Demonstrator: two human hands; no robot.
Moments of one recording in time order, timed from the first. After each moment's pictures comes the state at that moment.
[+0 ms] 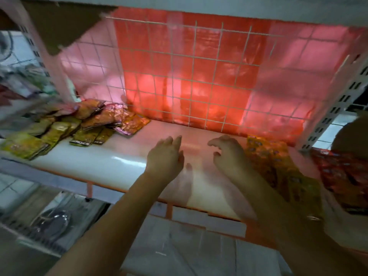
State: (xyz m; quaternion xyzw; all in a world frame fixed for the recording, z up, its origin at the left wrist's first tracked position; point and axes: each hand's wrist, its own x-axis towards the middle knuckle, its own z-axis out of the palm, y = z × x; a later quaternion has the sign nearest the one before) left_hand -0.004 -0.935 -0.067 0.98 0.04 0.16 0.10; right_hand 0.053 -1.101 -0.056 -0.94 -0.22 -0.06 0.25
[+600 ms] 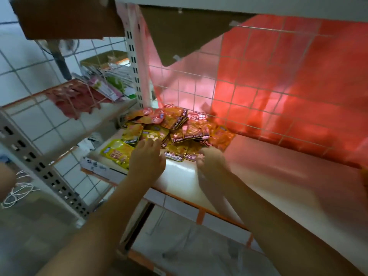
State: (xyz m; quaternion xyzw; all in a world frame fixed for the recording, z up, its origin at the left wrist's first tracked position) left_hand -0.056 -0.639 -0.086 0.97 0.16 0.19 0.04; right_hand 0.031 -0.796 -0.081 -0.94 -0.21 0.07 0.27
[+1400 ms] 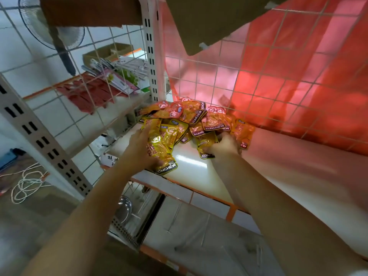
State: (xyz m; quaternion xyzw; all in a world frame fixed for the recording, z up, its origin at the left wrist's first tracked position) left_hand -0.076 -0.547 -0.093 0.93 0.17 0.09 0.31; right_hand 0.056 -0.740 -0.103 -0.92 -0.01 0.10 0.38
